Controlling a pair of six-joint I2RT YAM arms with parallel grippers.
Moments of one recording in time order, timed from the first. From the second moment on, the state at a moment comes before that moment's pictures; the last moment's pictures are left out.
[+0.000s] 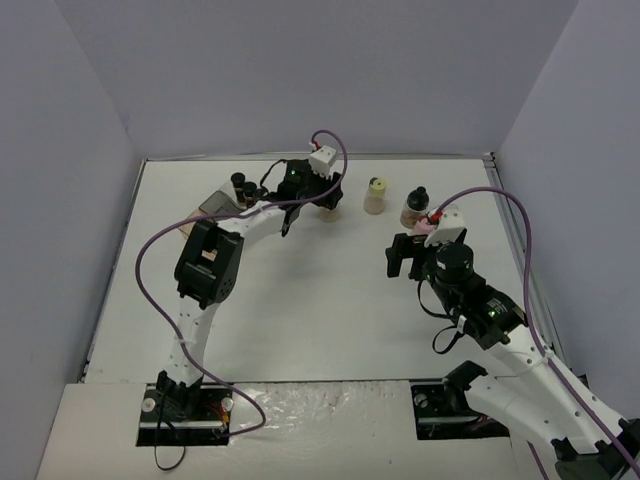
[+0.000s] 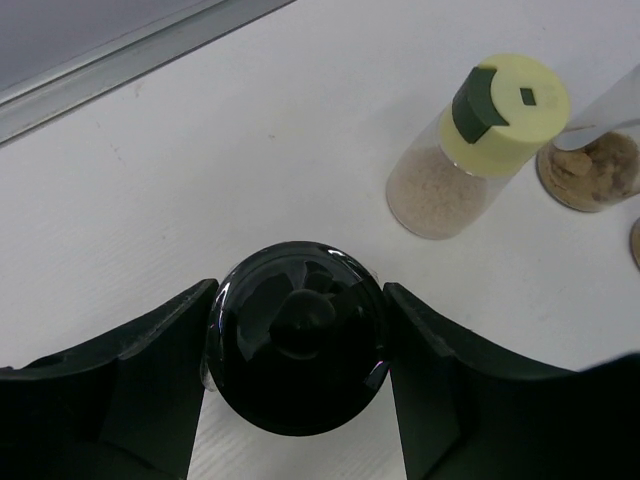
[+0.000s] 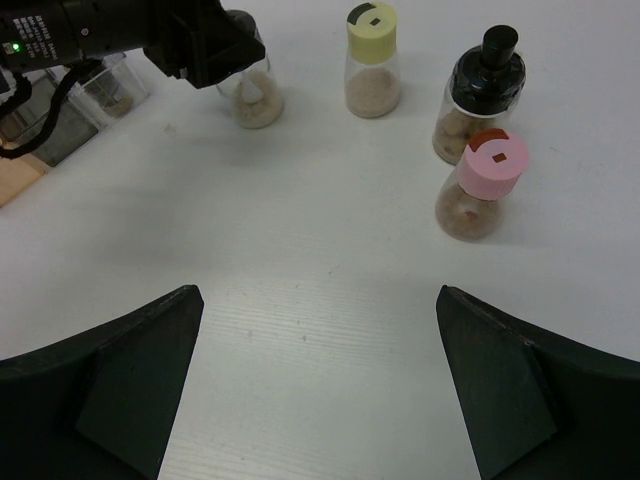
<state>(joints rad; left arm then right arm) -0.50 2.24 1.71 0.18 0.22 -0.06 0.58 0.76 0.75 -0.36 0.31 0.26</state>
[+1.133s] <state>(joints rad) -0.12 1.70 1.38 -0.19 -0.22 -0.17 0.58 0.77 0.75 -0.35 0.30 0.25</state>
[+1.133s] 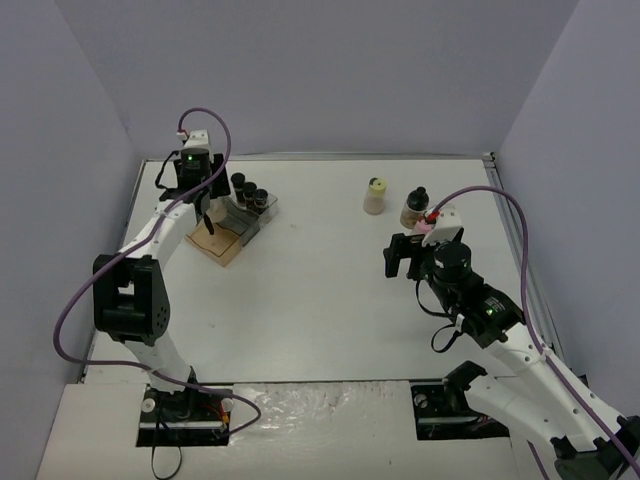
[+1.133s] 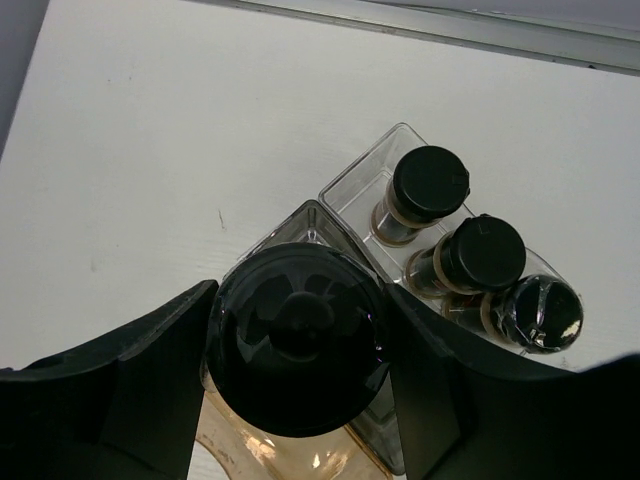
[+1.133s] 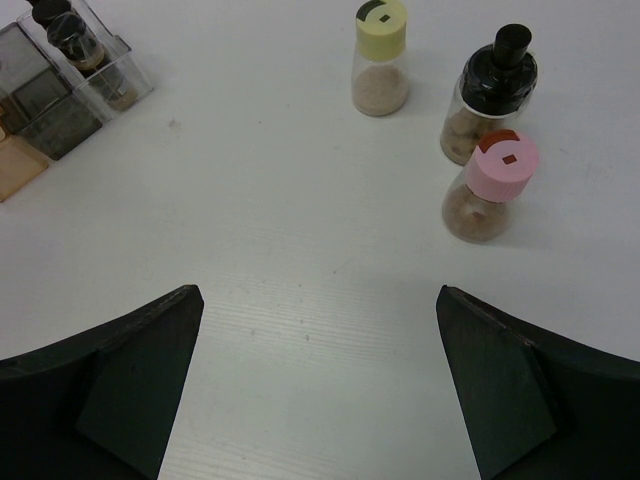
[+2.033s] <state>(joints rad) -0.12 1.87 1.26 0.10 -0.15 -0.19 0.58 0.77 0.73 -0.34 0.29 0.26</state>
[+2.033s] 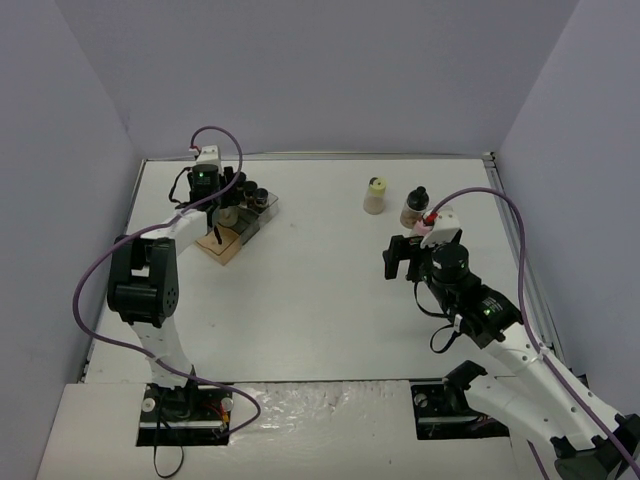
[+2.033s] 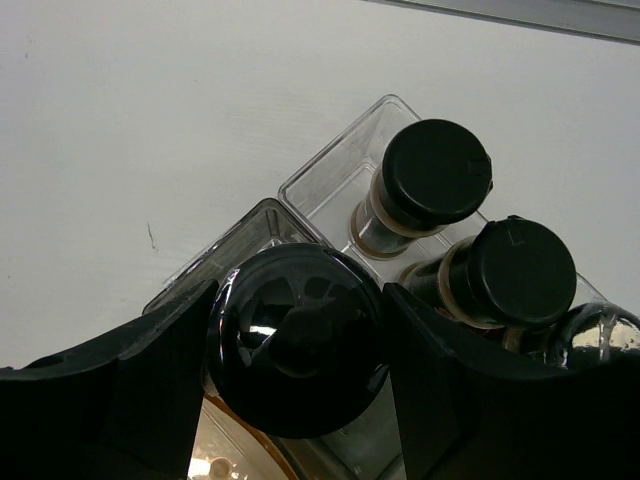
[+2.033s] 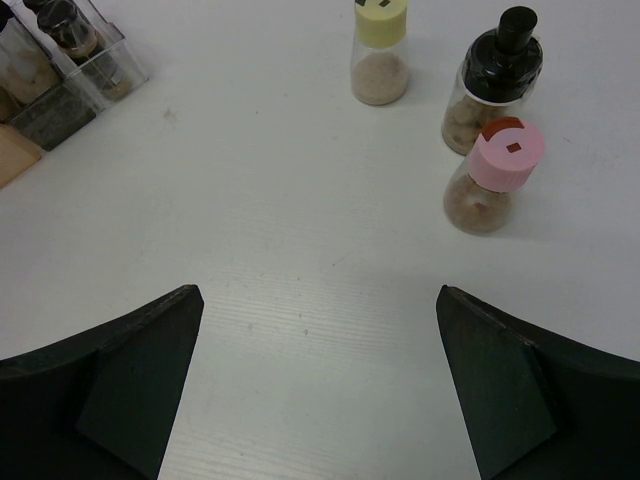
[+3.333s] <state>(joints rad) -0.12 1.19 1.14 -0.42 -0.08 -0.15 0.14 1.65 1.34 -0.30 0.15 0.20</state>
